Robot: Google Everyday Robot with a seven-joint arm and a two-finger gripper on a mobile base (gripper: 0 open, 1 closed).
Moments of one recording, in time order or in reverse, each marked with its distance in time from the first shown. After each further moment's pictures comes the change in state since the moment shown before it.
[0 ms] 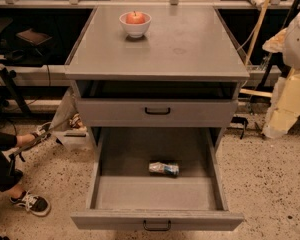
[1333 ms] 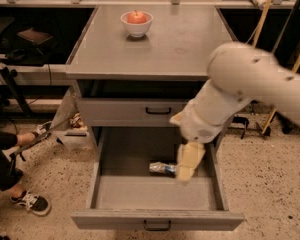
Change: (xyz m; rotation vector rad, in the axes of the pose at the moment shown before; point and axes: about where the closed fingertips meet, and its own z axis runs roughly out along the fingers) arm -0.090 0.069 0.226 -0.335 -0.200 -0.176
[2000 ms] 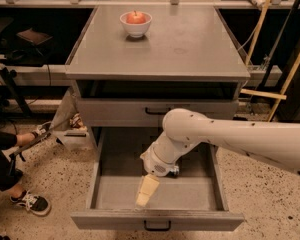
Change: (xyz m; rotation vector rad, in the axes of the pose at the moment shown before) arm -0.032 -0.007 0.203 -0.145 -0.145 0.109
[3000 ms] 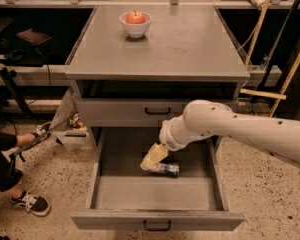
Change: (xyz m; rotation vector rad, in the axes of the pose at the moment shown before) arm 0.005 -0.108 -0.071 0.420 -0.136 0.177
